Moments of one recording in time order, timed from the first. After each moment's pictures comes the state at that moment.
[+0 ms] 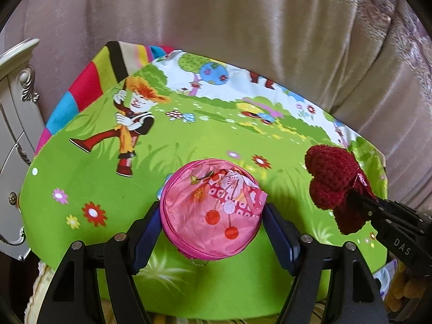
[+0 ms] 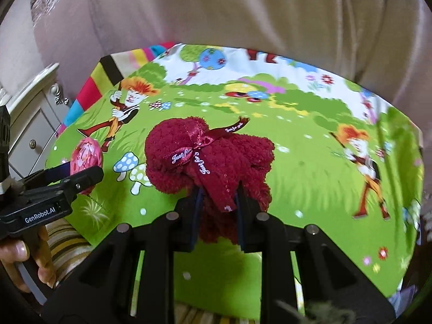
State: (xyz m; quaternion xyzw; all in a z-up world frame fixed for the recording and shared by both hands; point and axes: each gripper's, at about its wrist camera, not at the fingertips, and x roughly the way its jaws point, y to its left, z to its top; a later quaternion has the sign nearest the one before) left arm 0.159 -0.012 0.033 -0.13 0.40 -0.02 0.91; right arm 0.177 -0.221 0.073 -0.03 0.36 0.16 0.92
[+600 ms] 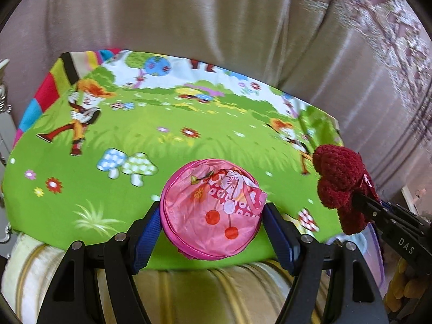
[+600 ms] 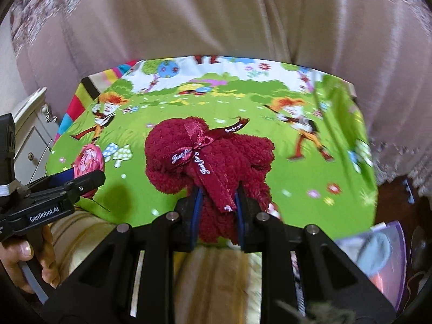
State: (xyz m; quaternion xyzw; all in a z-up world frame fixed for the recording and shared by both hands) left arm 0.098 -0.096 0.054 -0.10 0.41 -0.12 0.90; right arm 0.063 -0.315 0.088 0.03 0.35 0.06 0.93
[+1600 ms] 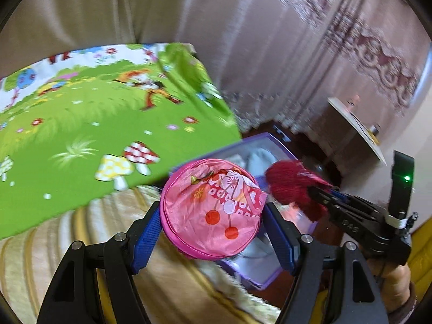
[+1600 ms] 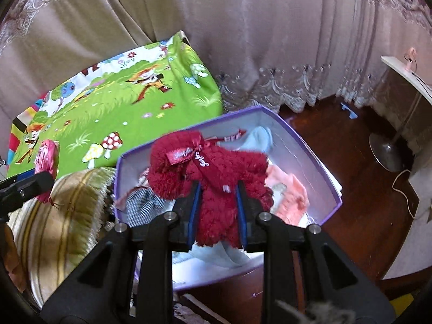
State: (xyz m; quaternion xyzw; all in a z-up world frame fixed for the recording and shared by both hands) left arm -0.013 -0.304 0.061 0.01 0.45 -0.36 0.82; right arm -0.115 -0.513 0.015 0.16 0.38 -0.15 0.90
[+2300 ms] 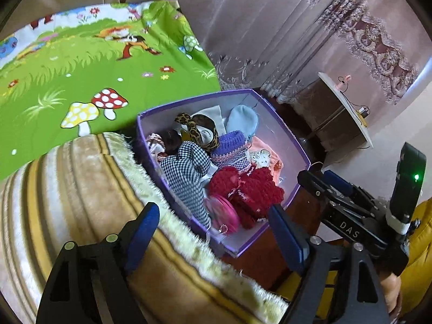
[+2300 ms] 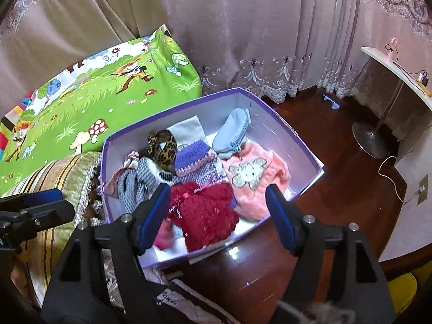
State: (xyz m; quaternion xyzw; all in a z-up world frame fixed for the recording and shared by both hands) left arm -0.036 -0.312 0.028 0.00 0.52 -0.39 0.76; right arm -0.151 -0.498 0.008 0.15 0.39 -0.20 0.89
